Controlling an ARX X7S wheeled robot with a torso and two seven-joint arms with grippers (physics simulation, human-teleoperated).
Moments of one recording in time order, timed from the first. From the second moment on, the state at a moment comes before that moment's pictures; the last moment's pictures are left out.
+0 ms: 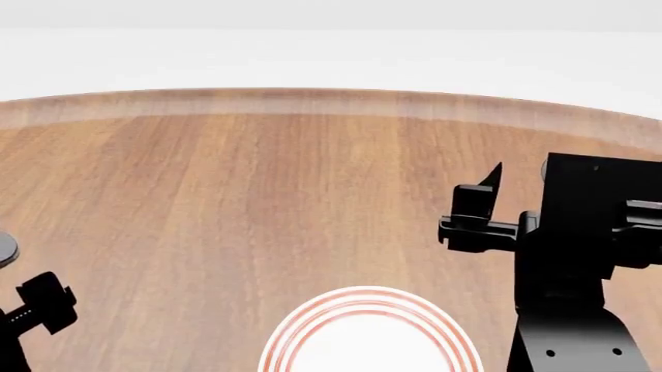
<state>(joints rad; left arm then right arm) -0.54 -0.11 -0.14 -0.21 -0.30 -0.64 -0.70 0.63 0.26 -0.01 -0.19 0.25 0.85 0.24</state>
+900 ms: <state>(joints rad) -0.68 -0.14 -0.13 -0.72 -0.28 -0.41 -0.66 0.63 0.26 -0.02 -0.15 0.26 0.81 0.24</state>
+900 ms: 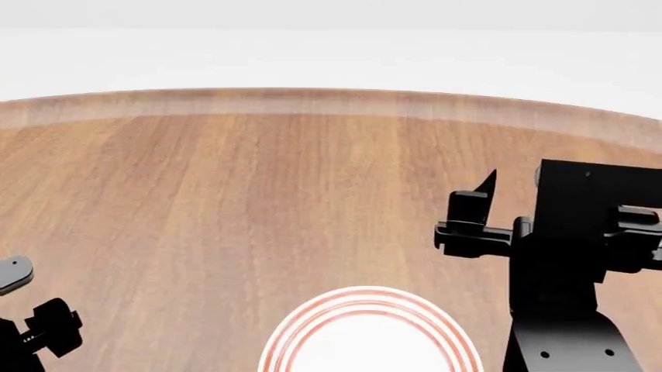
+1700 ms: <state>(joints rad) -0.83 -0.16 -0.15 -1.16 -0.28 -0.22 -0.61 0.62 0.27 -0.03 -0.14 0.27 0.80 0.25</state>
